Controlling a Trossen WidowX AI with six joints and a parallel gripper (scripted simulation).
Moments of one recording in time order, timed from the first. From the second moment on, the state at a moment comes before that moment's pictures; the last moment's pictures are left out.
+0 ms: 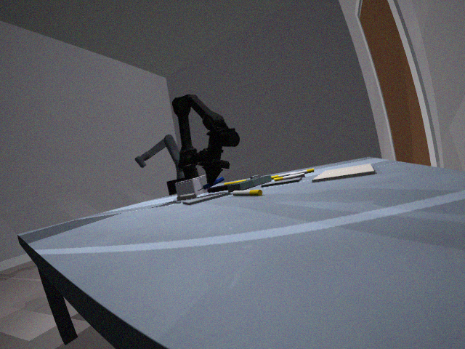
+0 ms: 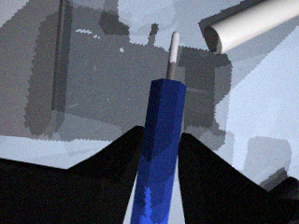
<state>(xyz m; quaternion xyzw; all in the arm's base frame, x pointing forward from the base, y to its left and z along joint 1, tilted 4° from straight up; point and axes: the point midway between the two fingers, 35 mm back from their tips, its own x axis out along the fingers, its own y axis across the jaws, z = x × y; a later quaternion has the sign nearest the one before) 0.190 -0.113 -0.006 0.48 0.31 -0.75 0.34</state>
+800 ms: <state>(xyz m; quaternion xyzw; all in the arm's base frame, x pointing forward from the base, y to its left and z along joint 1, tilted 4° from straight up) 0.258 -0.057 0.012 0.68 0.54 -0.45 0.20</state>
